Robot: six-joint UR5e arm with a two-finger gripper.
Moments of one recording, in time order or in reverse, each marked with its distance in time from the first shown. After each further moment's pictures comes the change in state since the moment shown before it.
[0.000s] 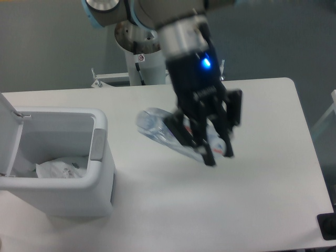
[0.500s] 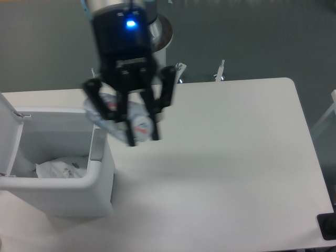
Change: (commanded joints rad) arm -0.186 -0.027 -0.011 0.006 0.002 -0.002
